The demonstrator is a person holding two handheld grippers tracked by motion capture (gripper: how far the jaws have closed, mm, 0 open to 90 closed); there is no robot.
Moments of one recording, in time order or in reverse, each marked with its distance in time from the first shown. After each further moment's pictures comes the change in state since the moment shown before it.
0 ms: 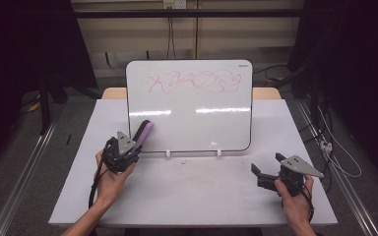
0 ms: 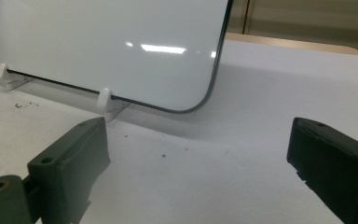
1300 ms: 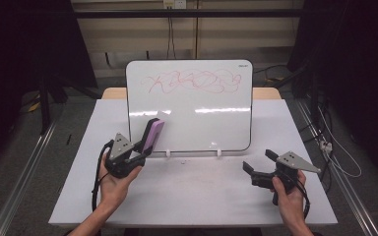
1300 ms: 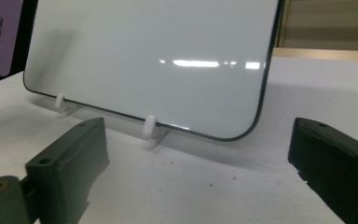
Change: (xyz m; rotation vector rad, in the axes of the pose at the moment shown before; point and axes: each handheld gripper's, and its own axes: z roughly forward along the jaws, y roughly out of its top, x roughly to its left) left arm -0.015 0.013 -0.025 -0.189 -0.193 -0.138; right arm 0.013 0.014 0.007 -0.060 0.149 0.065
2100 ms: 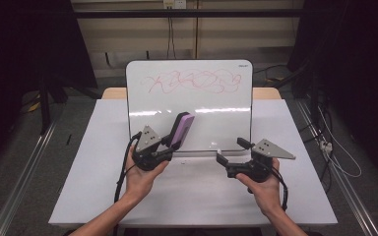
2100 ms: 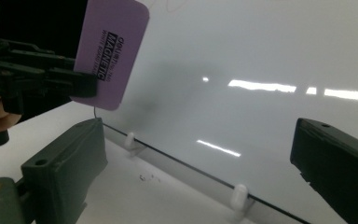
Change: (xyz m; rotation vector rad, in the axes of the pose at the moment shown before) left arm -0.044 0.037 0.037 -0.075 -0.145 0.003; right arm 0.050 0.035 0.040 -0.079 0.195 -0.020
